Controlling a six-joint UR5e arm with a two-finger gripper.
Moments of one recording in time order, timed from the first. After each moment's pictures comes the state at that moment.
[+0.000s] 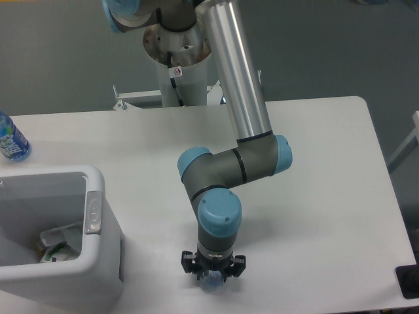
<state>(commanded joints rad) 2.31 -2.31 -1.40 -0.84 1.47 0.40</state>
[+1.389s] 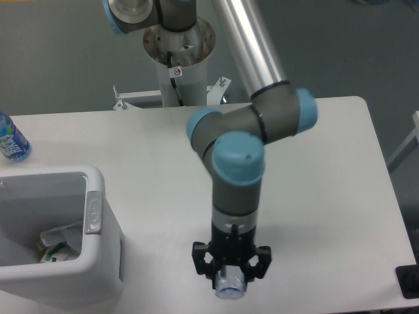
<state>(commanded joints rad) 2.40 -2.14 -1.16 -0.82 1.26 0.29</state>
